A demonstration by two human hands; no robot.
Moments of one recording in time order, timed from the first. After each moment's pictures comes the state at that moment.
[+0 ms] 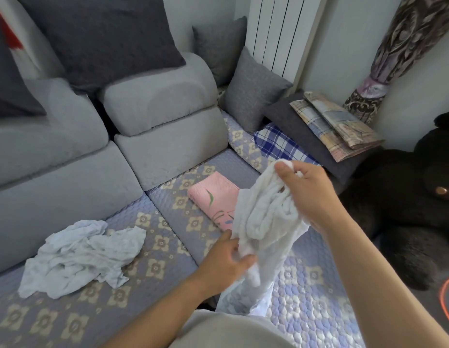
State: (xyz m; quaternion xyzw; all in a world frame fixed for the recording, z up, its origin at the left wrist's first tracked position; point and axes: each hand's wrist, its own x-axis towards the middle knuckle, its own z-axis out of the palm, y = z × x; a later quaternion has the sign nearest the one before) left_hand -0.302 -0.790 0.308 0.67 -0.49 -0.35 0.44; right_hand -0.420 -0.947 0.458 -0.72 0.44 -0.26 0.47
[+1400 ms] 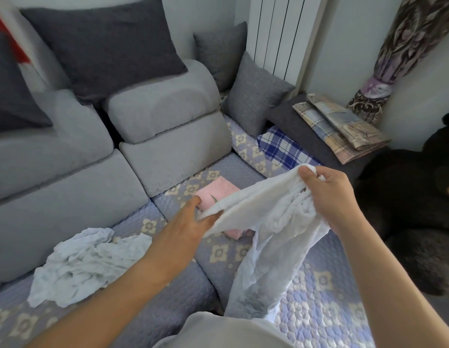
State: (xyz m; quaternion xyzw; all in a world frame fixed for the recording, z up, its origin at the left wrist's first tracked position) left_hand -0.212 -0.767 0.364 0.75 -0.65 0.04 0.12; right_hand -0.432 -0.979 0.443 -0.68 0.51 -0.30 0.43
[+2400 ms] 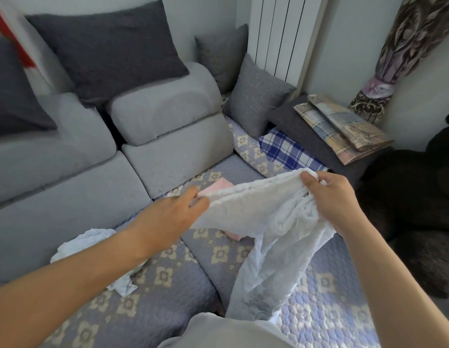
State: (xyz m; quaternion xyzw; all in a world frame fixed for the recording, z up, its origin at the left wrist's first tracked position) left_hand -0.179 -0.776 0.413 0.66 -0.73 0.16 -0.02; right_hand -0.445 -0.992 0.434 -0.69 0.54 -0.26 0.41
